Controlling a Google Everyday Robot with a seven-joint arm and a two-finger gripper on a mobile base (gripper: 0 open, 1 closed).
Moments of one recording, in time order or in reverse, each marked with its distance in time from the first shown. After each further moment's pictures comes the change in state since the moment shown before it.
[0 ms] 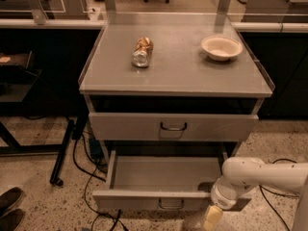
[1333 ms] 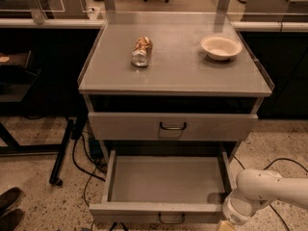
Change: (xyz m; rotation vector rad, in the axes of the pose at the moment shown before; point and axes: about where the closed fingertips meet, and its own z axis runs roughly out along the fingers) arm 0.048 0.039 -0.010 -0.037 0.019 0.085
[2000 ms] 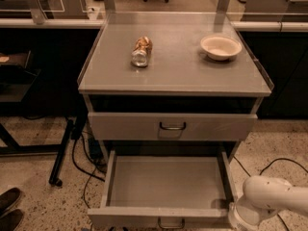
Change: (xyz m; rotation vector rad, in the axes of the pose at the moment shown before) arm 0.024 0.022 -0.005 -0.017 0.010 -0.009
